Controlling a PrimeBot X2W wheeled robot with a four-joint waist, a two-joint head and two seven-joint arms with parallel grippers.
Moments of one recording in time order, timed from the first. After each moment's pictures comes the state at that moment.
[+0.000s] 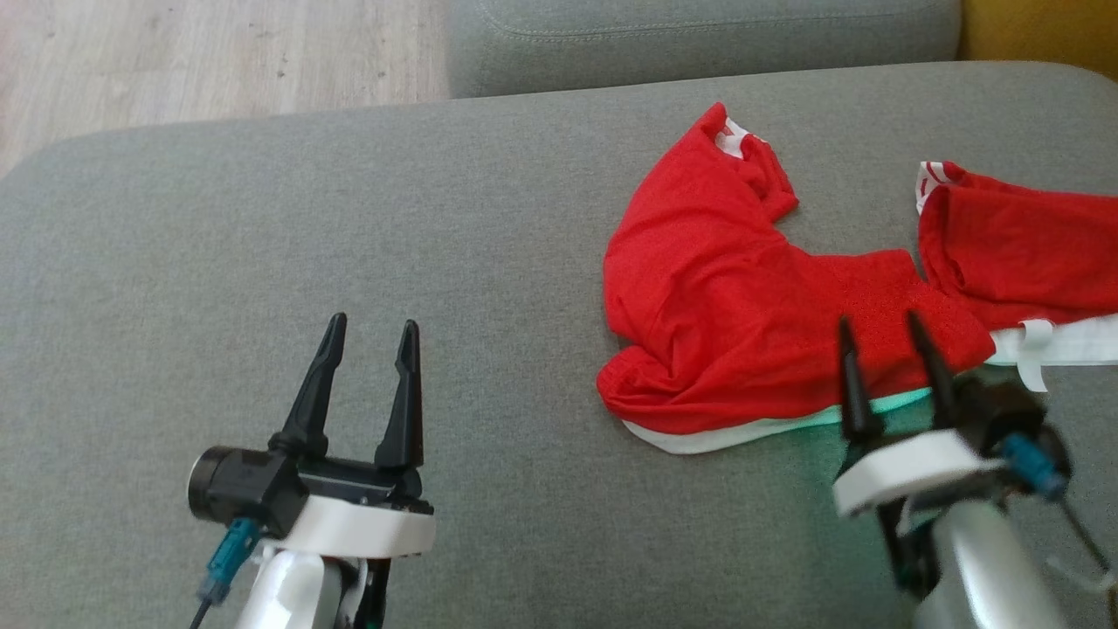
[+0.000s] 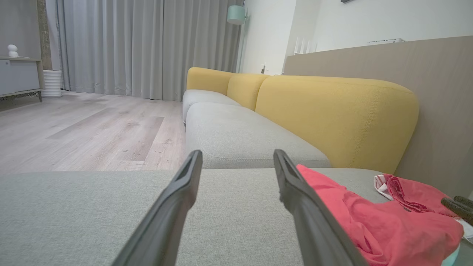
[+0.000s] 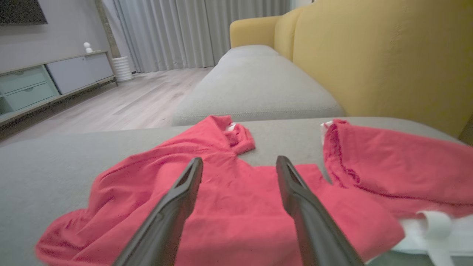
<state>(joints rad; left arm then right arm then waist) -0.11 0.05 -0.23 0.15 -0.23 -0.10 -0.26 -0.19 -0.05 0.01 0.44 0.08 0.12 -0.25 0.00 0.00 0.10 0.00</state>
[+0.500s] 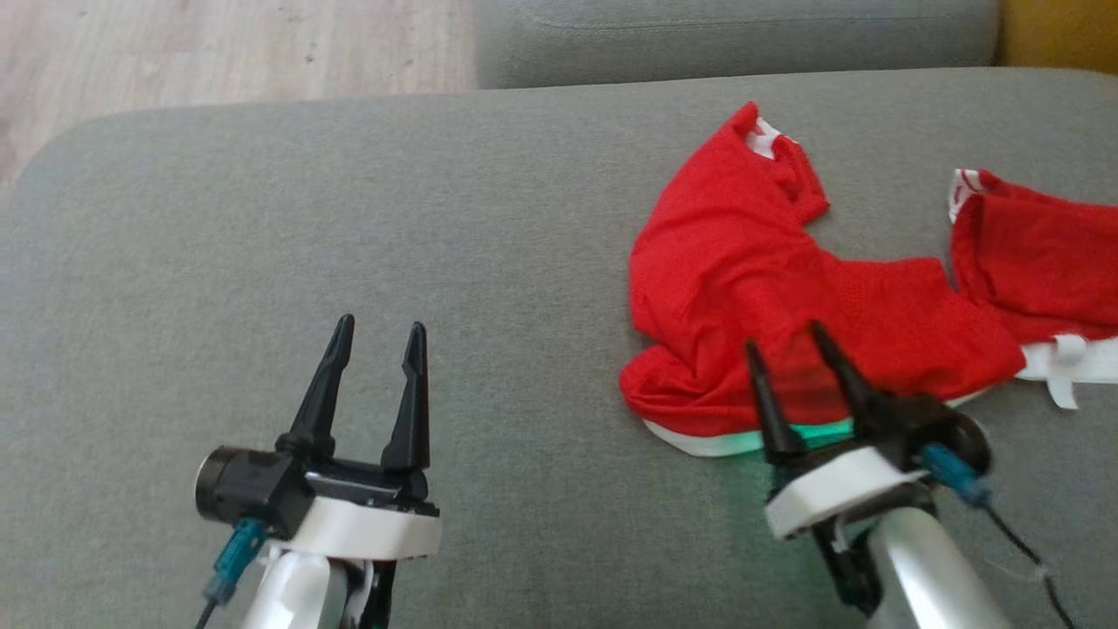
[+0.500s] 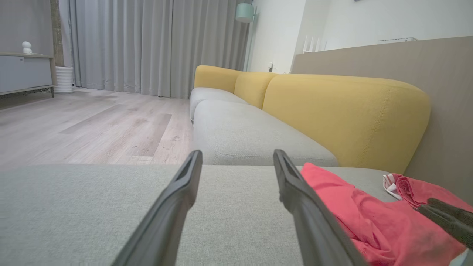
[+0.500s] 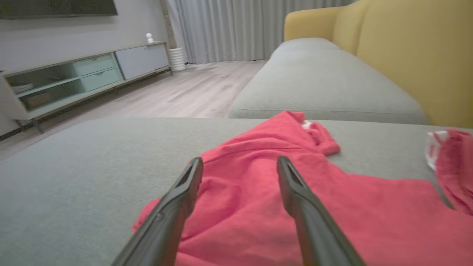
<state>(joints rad) -0.11 0.05 -0.24 0.15 -0.24 -0.10 -0.26 -0.16 -0.05 0.18 0.38 0.11 0.12 -0.25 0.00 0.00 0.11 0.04</state>
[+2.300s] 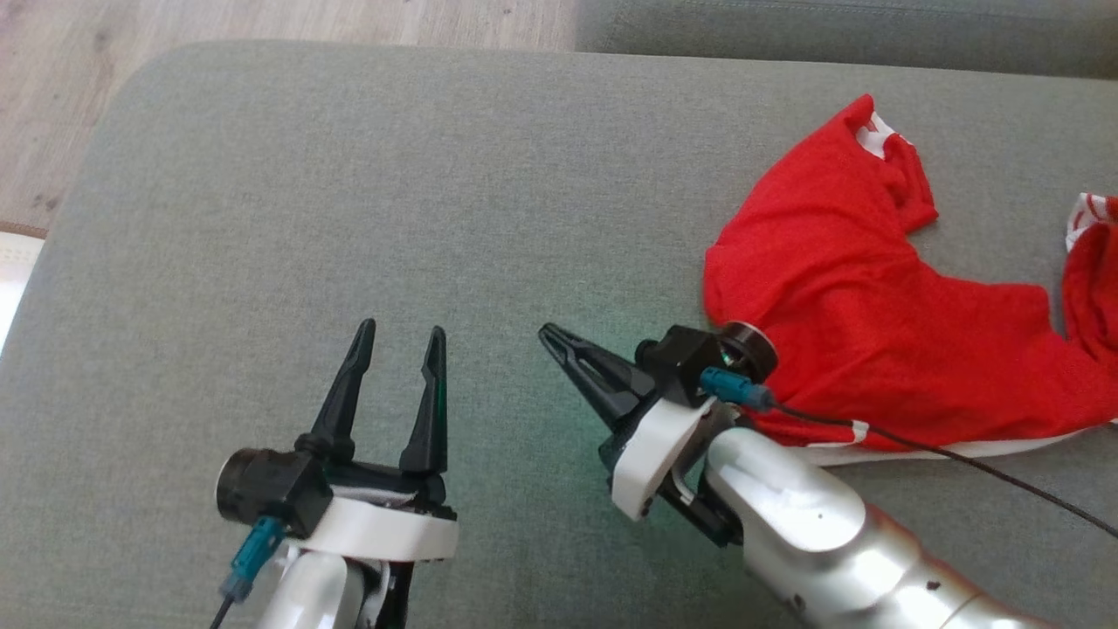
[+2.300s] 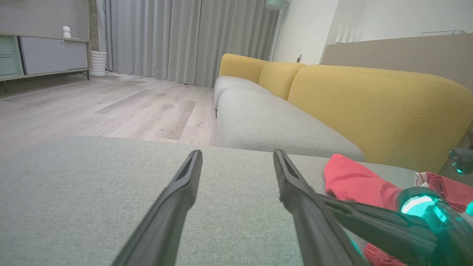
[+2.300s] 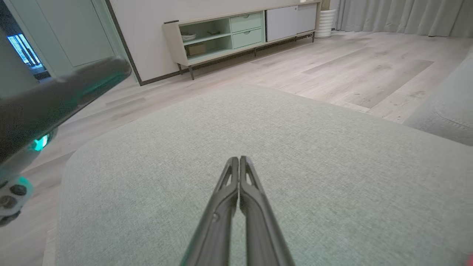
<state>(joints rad) -0.12 0.05 -0.29 0.17 -0.27 -0.08 -0.26 -0.59 -0.06 0.92 0.68 0.44 0.12 -0.24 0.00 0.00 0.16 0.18</state>
